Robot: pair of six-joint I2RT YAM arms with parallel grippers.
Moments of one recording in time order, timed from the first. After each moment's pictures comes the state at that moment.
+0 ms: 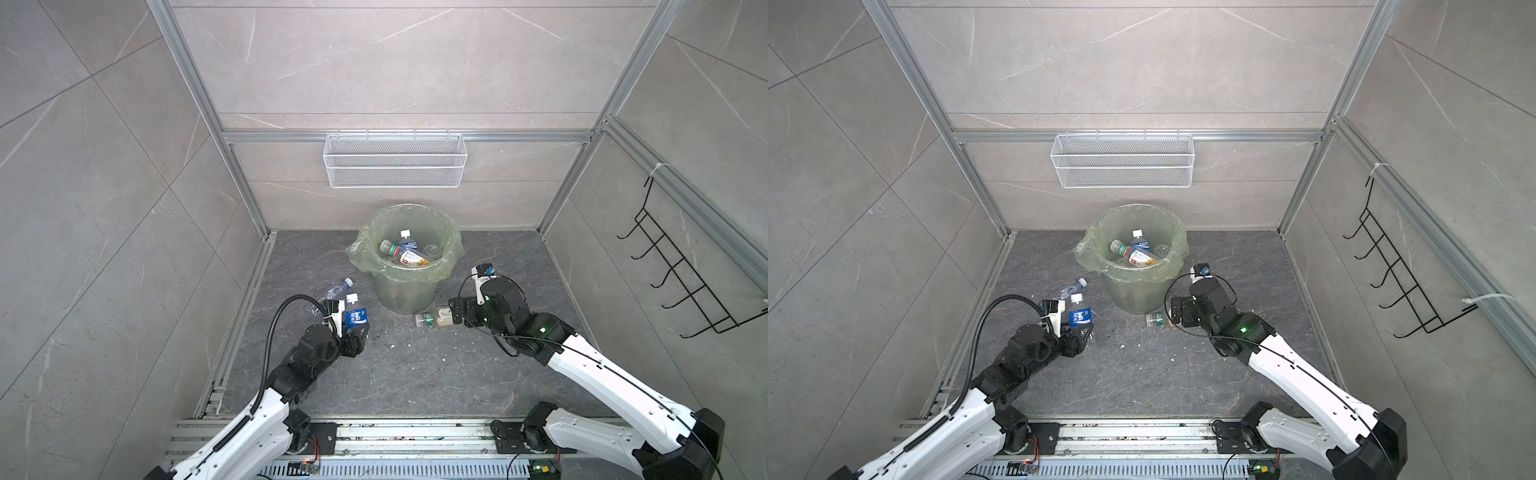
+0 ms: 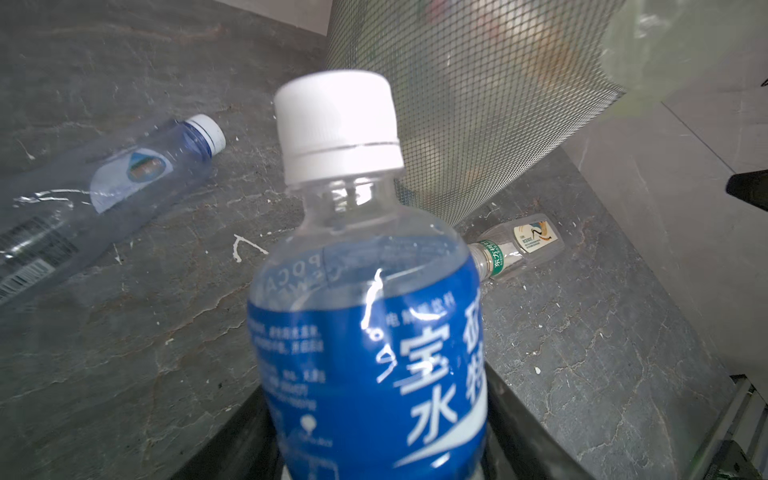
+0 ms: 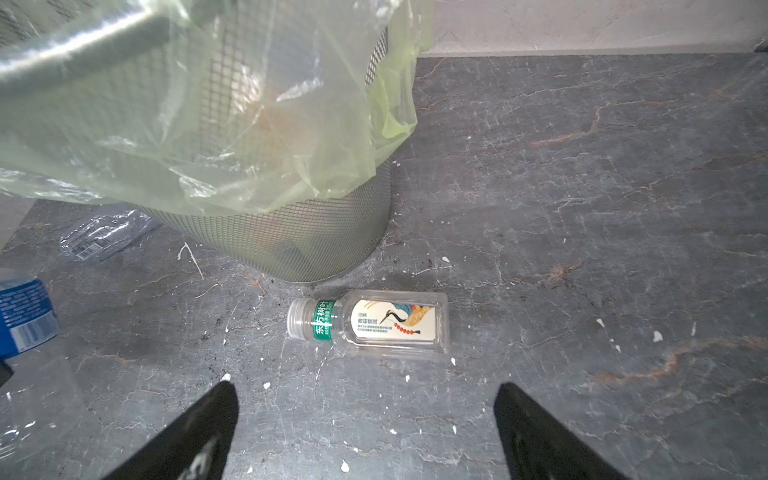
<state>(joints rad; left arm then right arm) -0.57 0.65 0.34 -0.10 0.01 -0.44 0.66 1.06 0.95 -0.57 0.25 0.40</state>
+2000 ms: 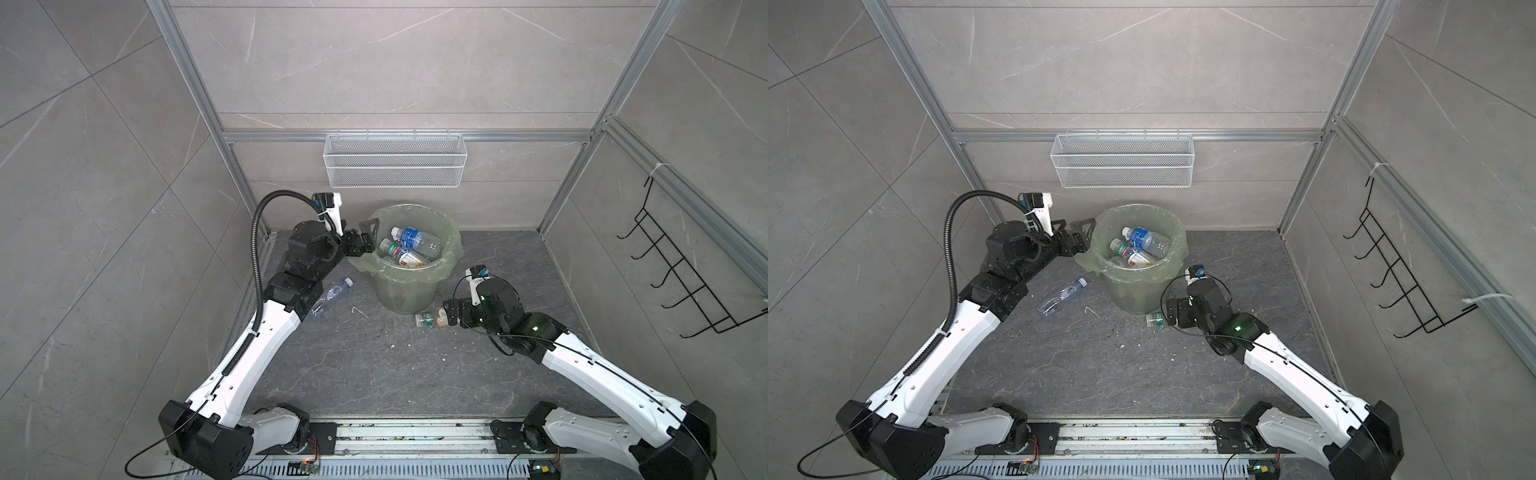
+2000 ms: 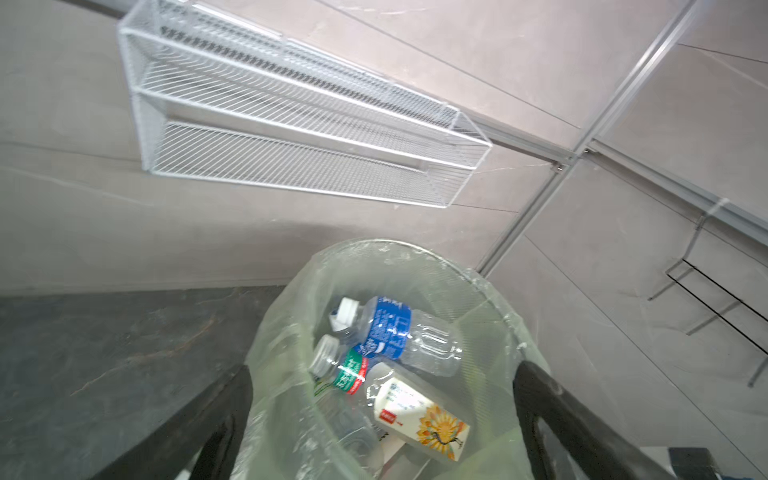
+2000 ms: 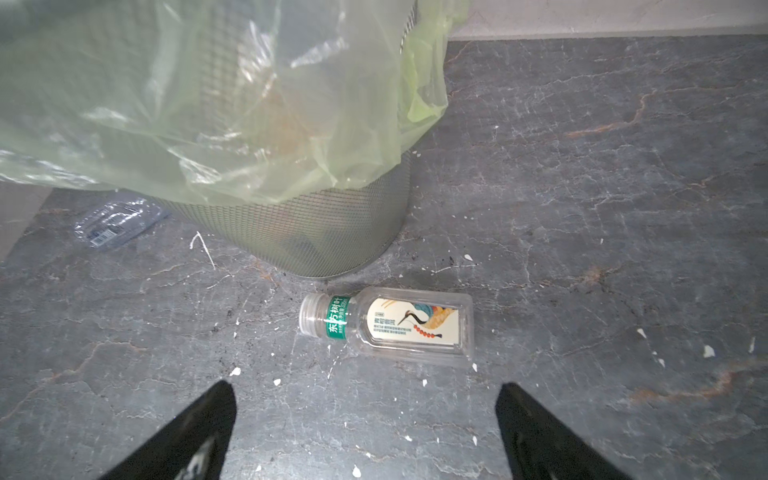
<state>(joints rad) -0.40 1.22 1.27 -0.19 0.06 -0.37 0.65 1.11 0.91 -0.51 0.20 0.38</state>
